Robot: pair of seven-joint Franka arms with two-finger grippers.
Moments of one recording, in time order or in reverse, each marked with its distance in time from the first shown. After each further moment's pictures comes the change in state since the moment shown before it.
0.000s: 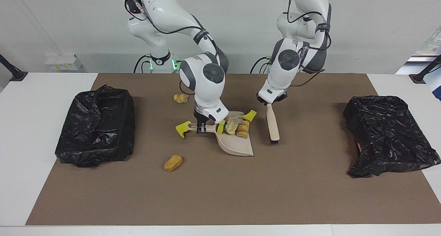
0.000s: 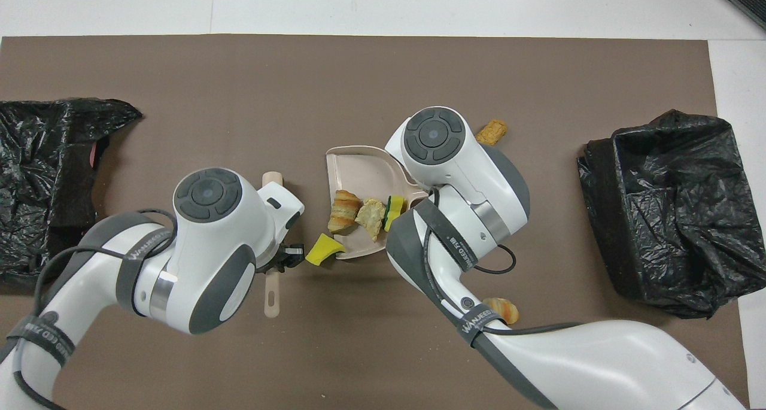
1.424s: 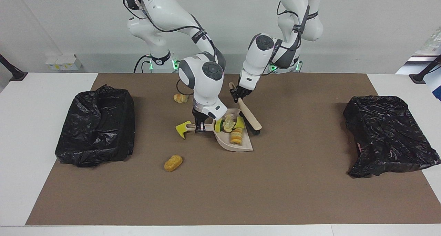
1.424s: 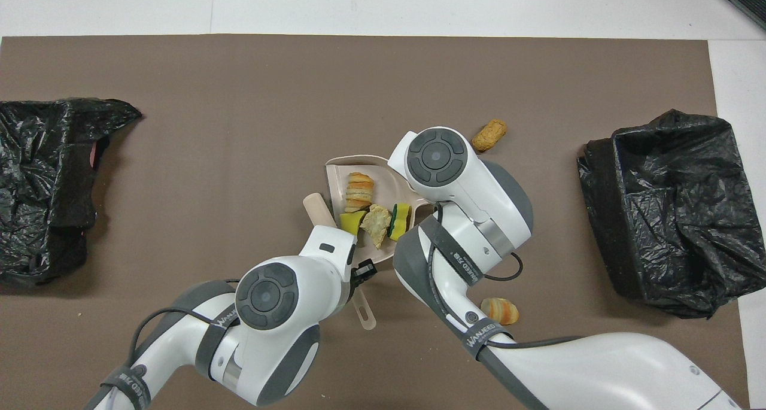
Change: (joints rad) left arm -0.196 -0.009 0.006 -0.109 -0.176 0.428 -0.399; right arm -0.004 -0.046 0.000 -0.098 -0.028 0.074 -0.024
